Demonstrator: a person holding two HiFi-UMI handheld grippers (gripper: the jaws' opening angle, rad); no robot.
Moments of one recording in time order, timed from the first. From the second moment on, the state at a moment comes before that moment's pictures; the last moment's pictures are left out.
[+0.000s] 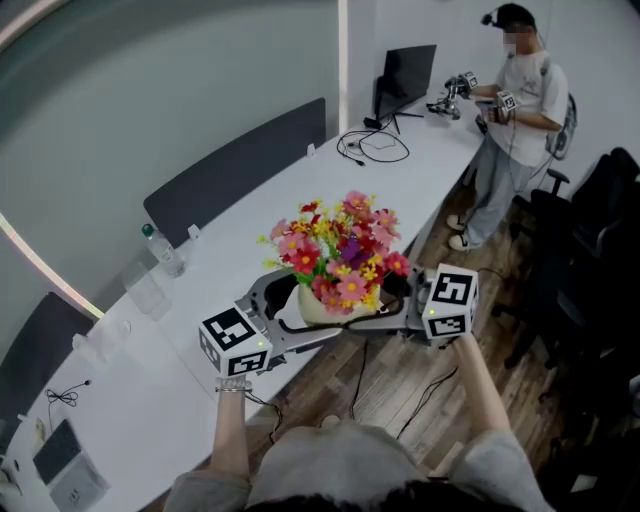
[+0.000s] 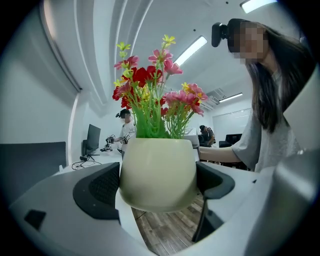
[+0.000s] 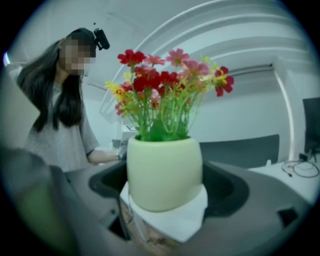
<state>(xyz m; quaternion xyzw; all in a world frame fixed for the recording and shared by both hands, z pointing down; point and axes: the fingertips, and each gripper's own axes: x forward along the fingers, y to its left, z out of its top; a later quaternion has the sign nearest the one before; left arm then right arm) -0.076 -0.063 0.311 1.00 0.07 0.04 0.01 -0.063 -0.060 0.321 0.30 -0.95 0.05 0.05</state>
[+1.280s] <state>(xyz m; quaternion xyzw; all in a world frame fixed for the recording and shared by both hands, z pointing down) 0.032 -0.165 0.322 1.00 -0.05 0.05 0.03 0.044 -0.165 0.332 0.18 -0.98 0.05 0.08</state>
